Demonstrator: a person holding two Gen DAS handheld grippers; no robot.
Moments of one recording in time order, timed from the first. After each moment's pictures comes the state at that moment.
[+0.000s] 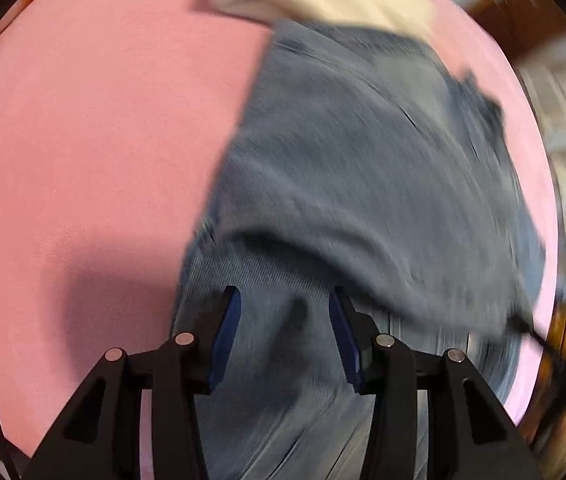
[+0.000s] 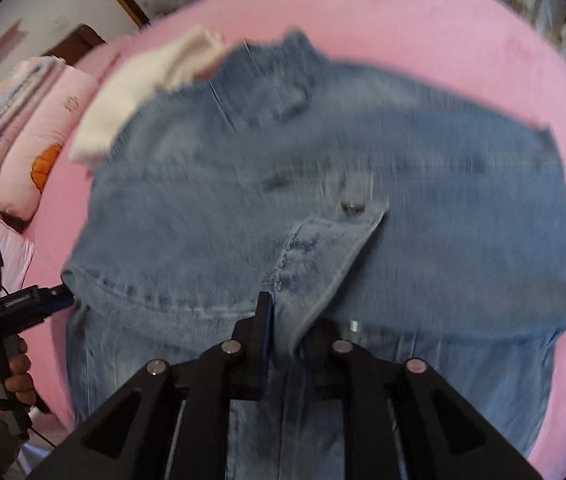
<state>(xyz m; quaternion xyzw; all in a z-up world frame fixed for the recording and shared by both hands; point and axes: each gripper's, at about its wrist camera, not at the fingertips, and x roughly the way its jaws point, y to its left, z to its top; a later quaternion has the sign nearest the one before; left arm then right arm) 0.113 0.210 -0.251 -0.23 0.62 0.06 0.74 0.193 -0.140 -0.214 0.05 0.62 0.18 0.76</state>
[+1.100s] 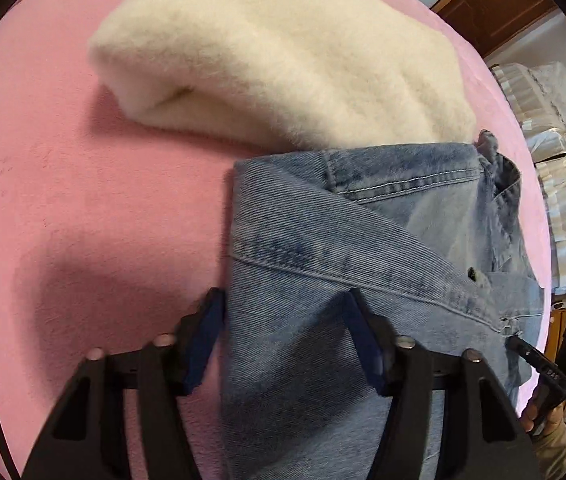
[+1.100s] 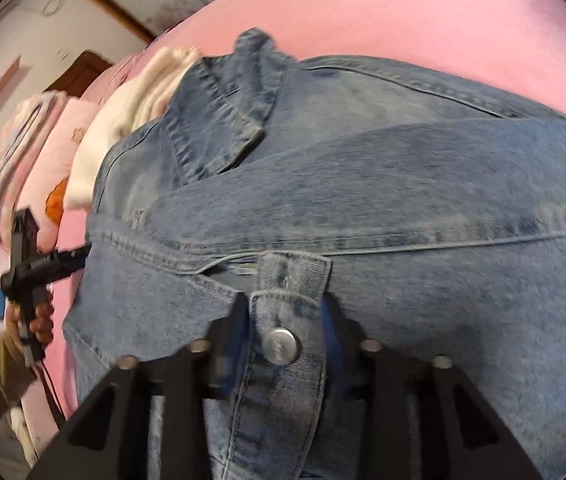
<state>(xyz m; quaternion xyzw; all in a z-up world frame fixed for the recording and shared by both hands) 0.270 0.287 -0.294 -0.23 0.59 0.01 0.78 0.277 -0.159 -0.248 0.11 0.59 0.24 0.76</state>
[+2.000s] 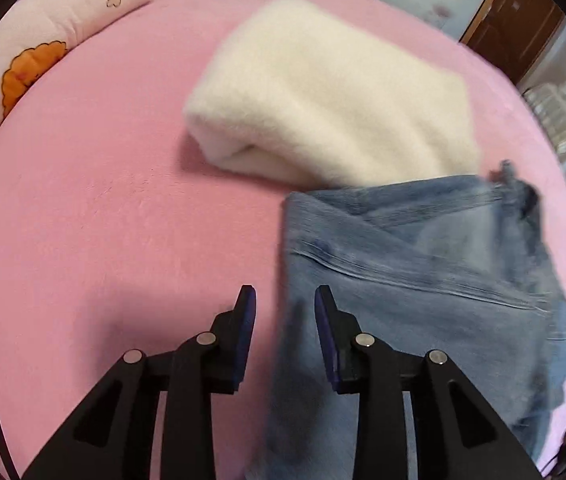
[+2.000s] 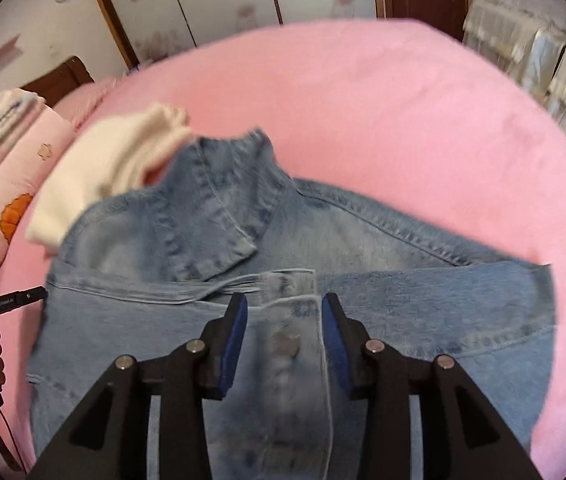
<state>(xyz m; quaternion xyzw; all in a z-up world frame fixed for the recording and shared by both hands) 0.223 0.284 -0.241 -0.18 0.53 0.12 0.82 0.281 -0.139 -0.174 0.01 0.48 0.16 0.86</state>
